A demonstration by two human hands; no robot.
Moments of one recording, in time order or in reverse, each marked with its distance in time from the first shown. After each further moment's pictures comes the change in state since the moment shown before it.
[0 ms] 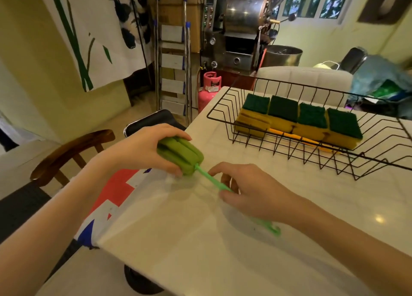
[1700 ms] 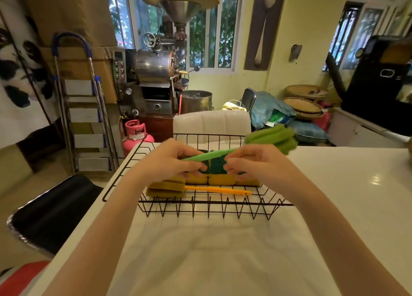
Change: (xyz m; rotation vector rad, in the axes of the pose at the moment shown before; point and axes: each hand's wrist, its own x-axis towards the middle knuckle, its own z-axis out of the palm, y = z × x) left_hand 0.182 0.133 0.033 -0.463 -0.222 0.304; right_hand -0.046 0.096 -0.144 0.499 0.614 0.284
